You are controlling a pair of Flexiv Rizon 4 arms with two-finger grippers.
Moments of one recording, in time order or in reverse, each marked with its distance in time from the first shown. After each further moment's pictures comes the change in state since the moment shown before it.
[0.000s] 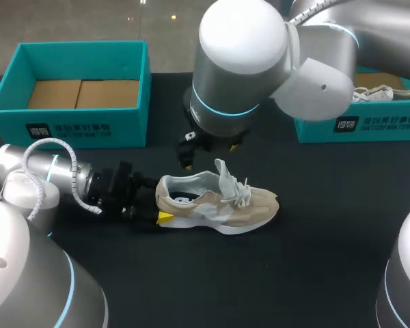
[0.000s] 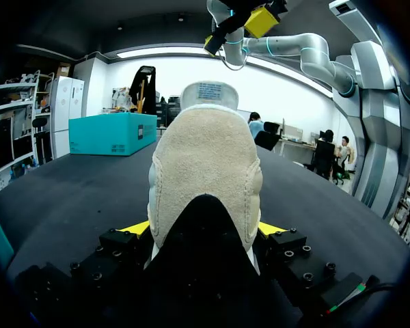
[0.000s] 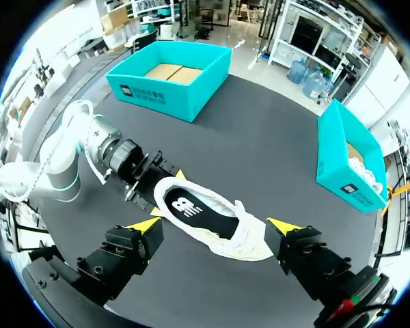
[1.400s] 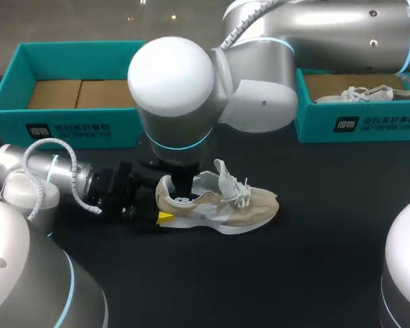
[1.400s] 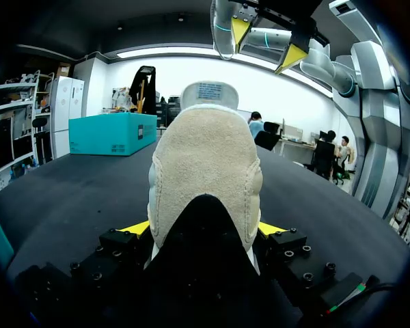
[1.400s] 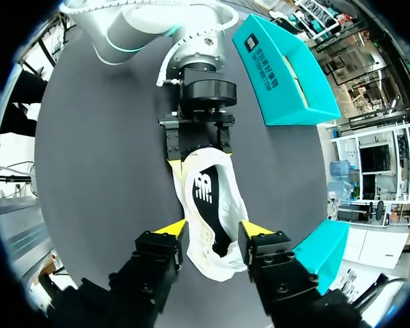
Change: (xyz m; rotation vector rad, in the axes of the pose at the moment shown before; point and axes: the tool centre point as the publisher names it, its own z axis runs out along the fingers) left arm 0.000 0.000 0.000 0.000 0.000 0.000; right arm 0.038 -0.011 0.029 0.091 -0.076 -0.871
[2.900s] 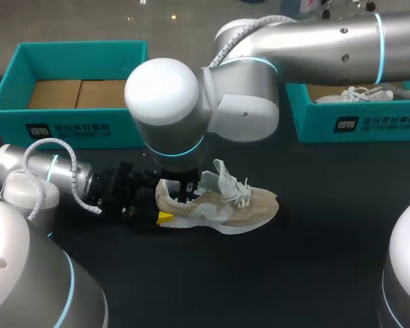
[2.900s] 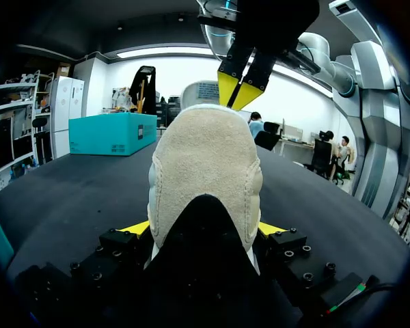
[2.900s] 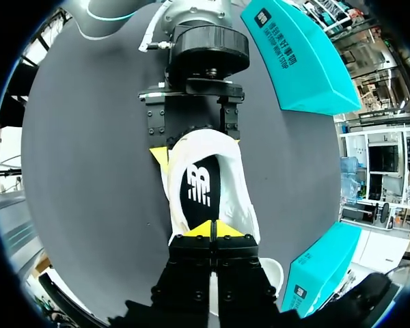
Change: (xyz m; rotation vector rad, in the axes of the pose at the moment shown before) left arm 0.000 0.000 0.000 0.000 0.000 0.000; right arm -0.006 -0.006 0.069 0.072 0.038 -0.032
